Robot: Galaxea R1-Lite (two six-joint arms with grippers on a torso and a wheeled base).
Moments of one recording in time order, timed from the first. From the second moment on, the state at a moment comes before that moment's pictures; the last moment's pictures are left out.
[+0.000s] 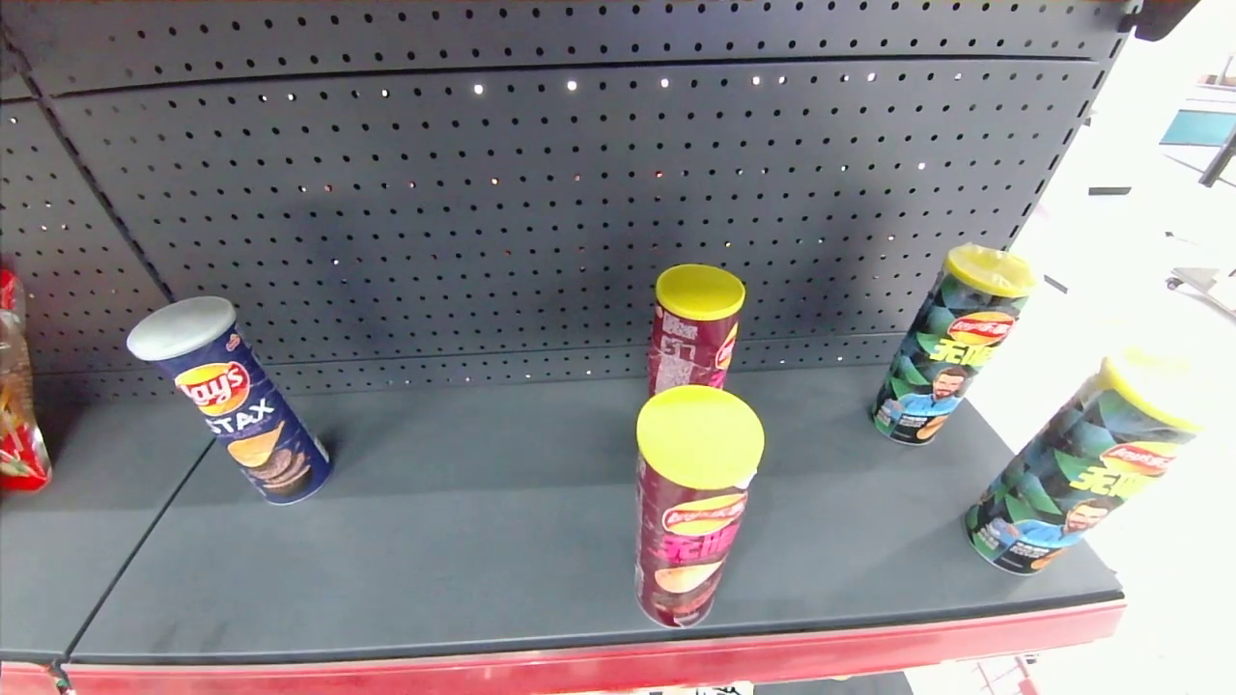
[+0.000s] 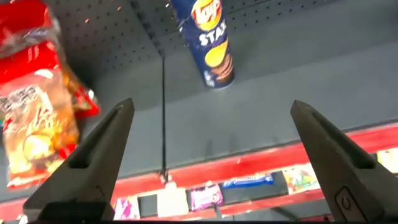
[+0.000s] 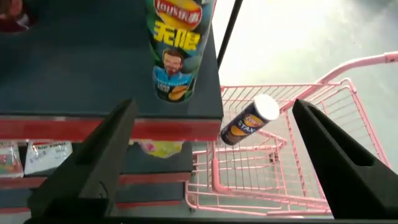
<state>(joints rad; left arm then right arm) -0.20 0.40 -0.49 0.26 0.23 0.25 0.20 0.44 -0.44 0.22 -0.28 -0.12</state>
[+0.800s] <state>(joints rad) -0.20 0.38 -0.47 0.26 0.23 0.25 0.20 0.37 -0.43 0.29 -0.28 -0.15</state>
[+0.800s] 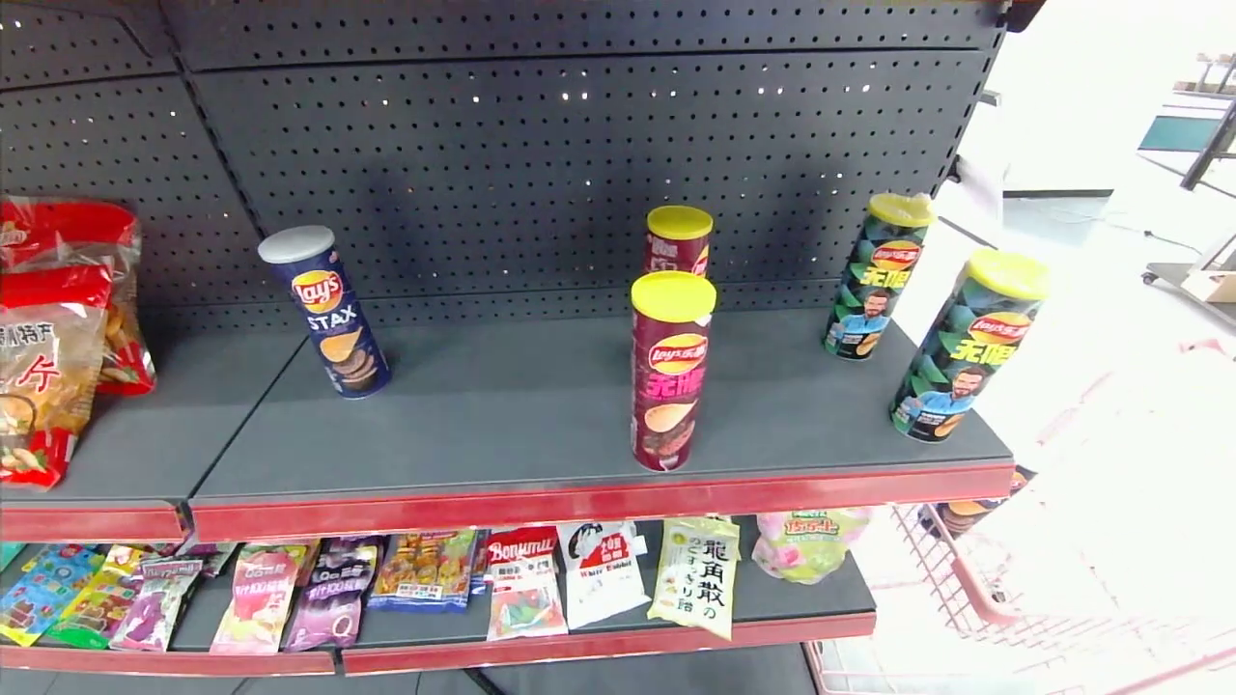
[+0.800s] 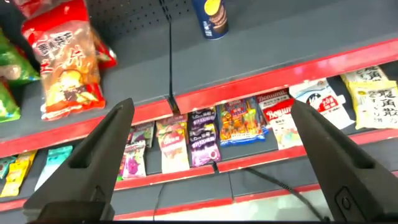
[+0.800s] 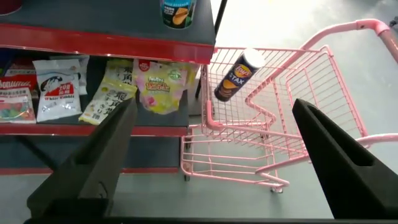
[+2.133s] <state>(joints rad) -0.20 0.36 -0.46 0.25 0.23 0.28 0.20 0.32 -0.40 0.30 -0.27 -0.18</state>
